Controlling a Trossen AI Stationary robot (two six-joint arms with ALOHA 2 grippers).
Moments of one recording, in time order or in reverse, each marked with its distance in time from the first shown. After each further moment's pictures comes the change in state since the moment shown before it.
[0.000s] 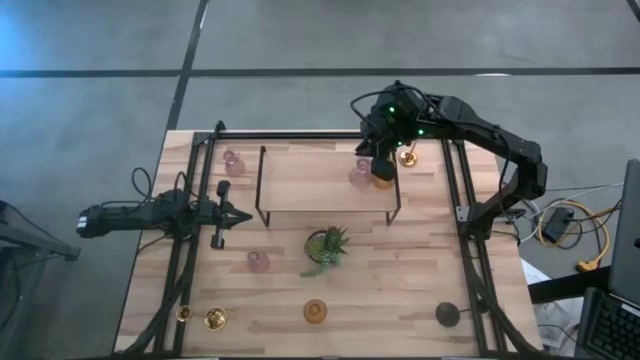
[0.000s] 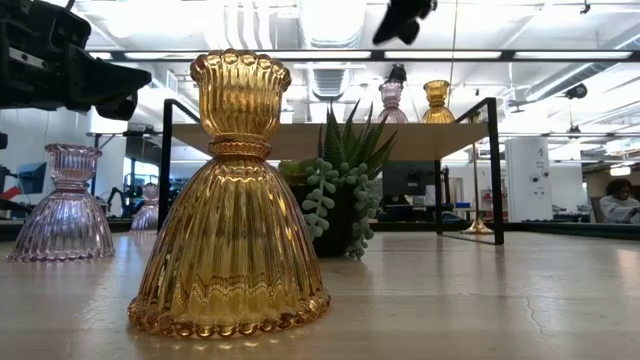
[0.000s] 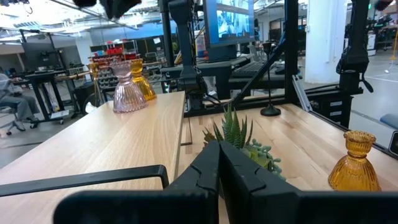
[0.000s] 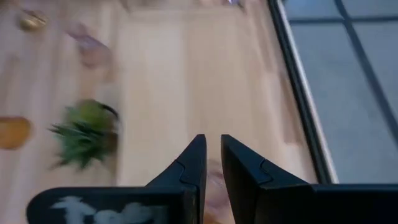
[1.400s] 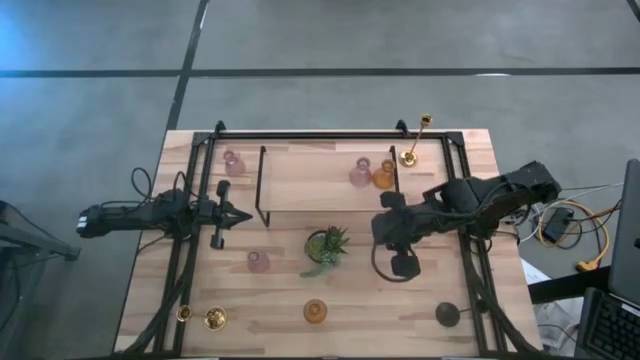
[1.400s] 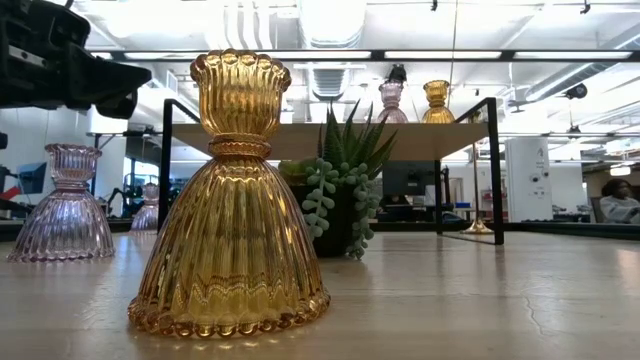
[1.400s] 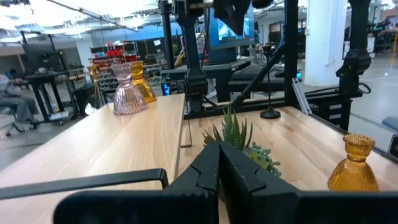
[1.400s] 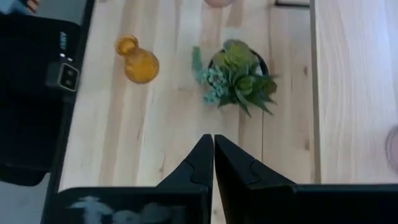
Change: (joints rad) left arm 0.000 0.000 0.000 0.013 0.000 -0.013; right arm 0.705 -0.059 -0.140 -0.110 0.315 0.500
